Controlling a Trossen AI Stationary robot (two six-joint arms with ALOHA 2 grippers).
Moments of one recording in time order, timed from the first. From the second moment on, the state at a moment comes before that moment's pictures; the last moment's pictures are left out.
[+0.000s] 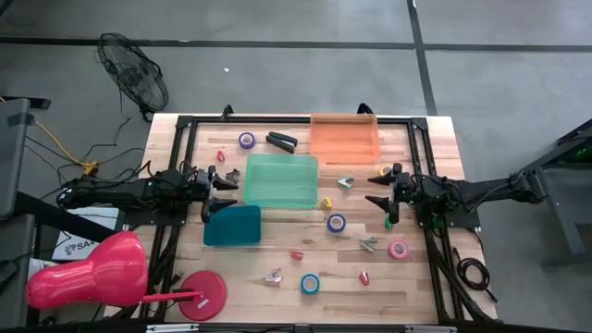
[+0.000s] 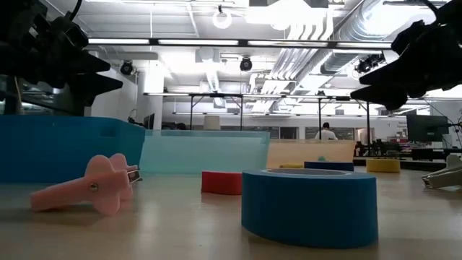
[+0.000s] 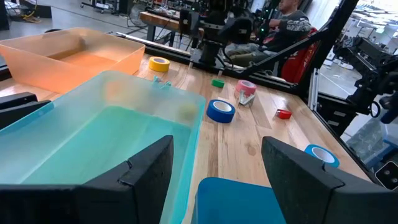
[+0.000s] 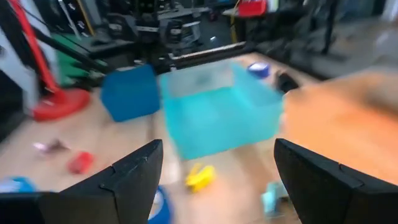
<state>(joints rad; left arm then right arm) 0.02 0.12 0.02 0.01 -0.01 -0.27 0.08 0.22 0.02 0.04 0.30 0.17</state>
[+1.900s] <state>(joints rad) 0.02 0.12 0.02 0.01 -0.01 -0.27 -0.23 0.69 0.54 -0.74 0.19 0.93</state>
